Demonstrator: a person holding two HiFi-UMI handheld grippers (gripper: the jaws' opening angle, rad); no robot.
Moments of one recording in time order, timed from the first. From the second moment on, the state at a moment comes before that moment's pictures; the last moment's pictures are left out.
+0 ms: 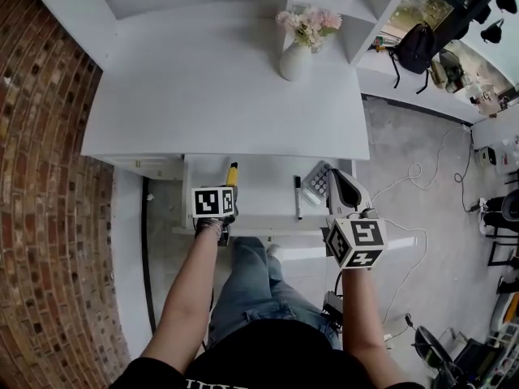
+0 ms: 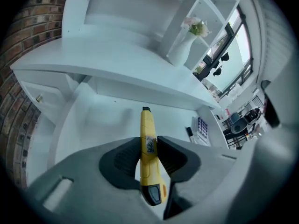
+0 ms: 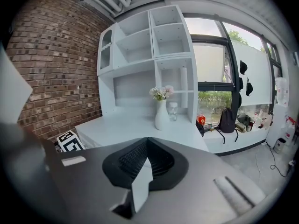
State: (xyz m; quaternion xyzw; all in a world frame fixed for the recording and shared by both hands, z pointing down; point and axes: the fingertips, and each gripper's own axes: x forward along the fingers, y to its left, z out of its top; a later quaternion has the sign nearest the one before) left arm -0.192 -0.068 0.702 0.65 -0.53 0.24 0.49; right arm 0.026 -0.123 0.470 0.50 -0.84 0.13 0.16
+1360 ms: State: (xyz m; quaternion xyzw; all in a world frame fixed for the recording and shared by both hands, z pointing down) left arm -0.216 -0.086 0.683 0.63 -0.59 0.25 0.44; right arm 0.050 -0.105 0.481 0.50 -0.83 0.15 0.17
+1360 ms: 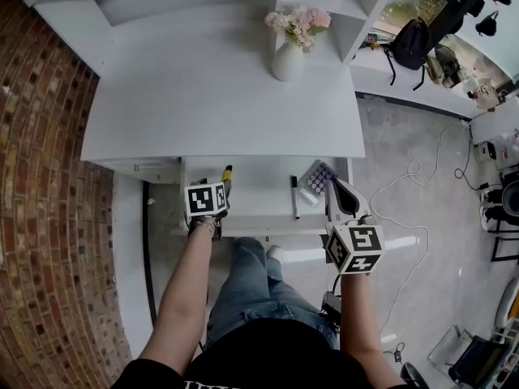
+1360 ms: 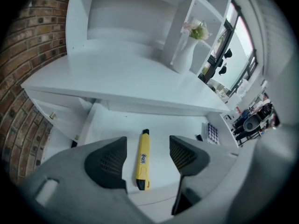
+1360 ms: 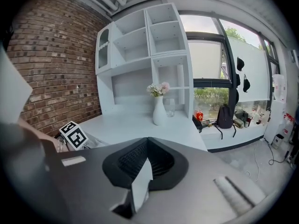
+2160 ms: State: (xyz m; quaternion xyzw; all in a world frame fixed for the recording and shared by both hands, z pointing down) left arm -0.194 -0.068 0.416 0.74 -0.66 0.08 0.13; right arm 0.059 -0.077 0.362 0.45 -0.88 0.01 0.11
